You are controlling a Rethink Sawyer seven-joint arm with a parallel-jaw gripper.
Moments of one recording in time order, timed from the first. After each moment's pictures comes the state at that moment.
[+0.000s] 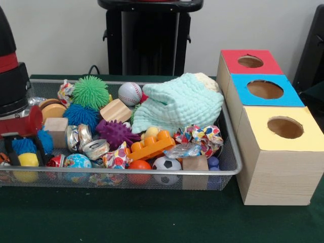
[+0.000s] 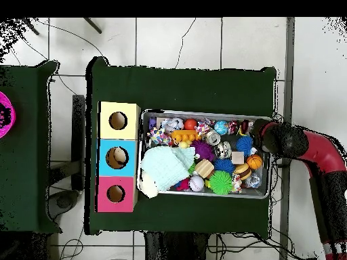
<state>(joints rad) -1.13 -0.28 0.82 1.32 -0.77 0.76 1.58</state>
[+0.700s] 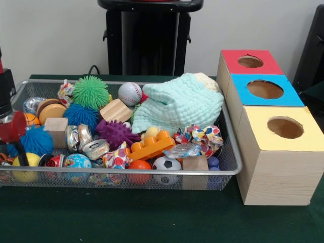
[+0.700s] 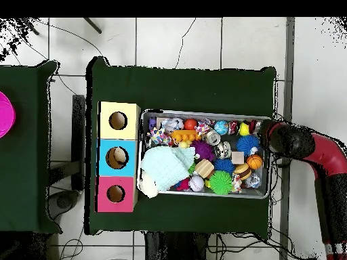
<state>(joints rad) -1.16 -0.25 0.82 1.28 -0.78 0.76 1.54</state>
